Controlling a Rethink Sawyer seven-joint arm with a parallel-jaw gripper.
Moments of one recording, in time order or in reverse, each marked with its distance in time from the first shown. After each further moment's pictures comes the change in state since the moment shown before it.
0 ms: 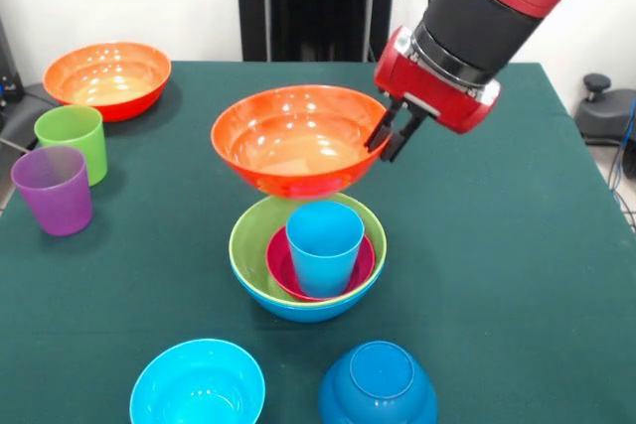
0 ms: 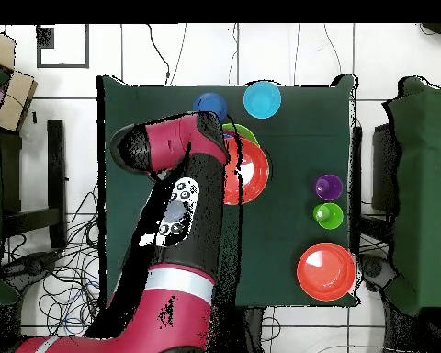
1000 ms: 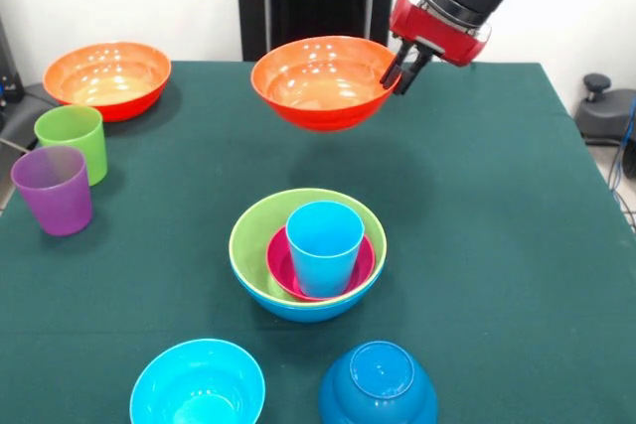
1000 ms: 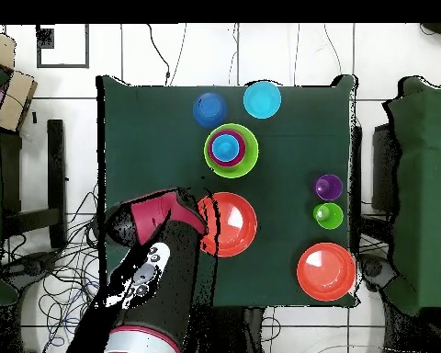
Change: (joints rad) arm 0.122 -0.137 -0.036 0.438 -0.030 -0.236 0.000
